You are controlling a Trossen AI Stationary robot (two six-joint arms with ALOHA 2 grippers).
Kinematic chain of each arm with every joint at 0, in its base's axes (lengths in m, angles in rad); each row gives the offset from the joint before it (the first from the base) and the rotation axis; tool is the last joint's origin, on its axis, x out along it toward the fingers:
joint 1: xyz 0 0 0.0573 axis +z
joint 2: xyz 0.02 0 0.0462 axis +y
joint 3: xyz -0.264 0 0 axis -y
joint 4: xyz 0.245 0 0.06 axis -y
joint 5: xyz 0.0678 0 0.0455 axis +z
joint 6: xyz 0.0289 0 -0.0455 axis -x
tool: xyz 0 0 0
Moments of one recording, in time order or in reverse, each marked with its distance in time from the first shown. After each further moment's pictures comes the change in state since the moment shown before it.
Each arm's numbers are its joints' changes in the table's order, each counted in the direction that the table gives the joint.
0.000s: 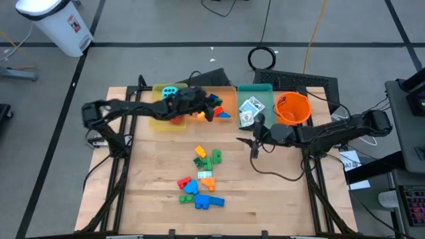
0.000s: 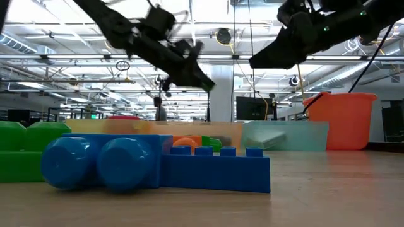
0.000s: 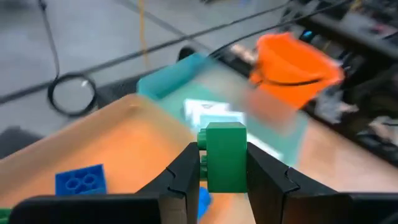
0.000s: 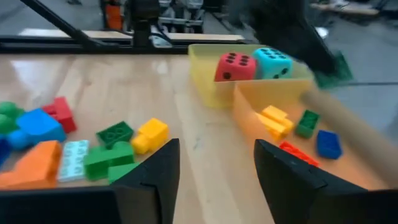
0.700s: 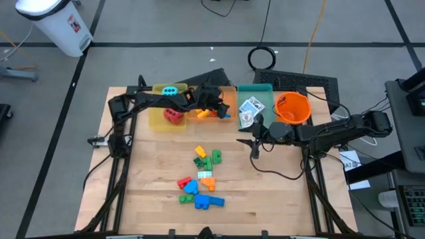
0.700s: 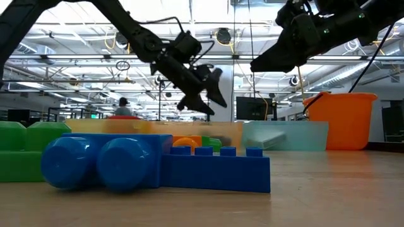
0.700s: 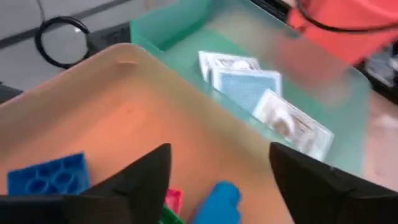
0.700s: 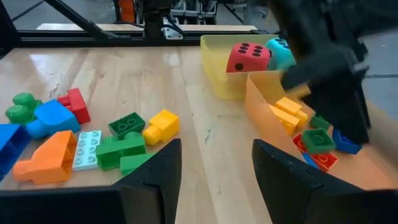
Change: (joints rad) left arm 0.067 0.290 0.291 -0.225 -0.113 -0.019; right arm -0.034 0.003 0.000 -0.029 0.079 -0.013
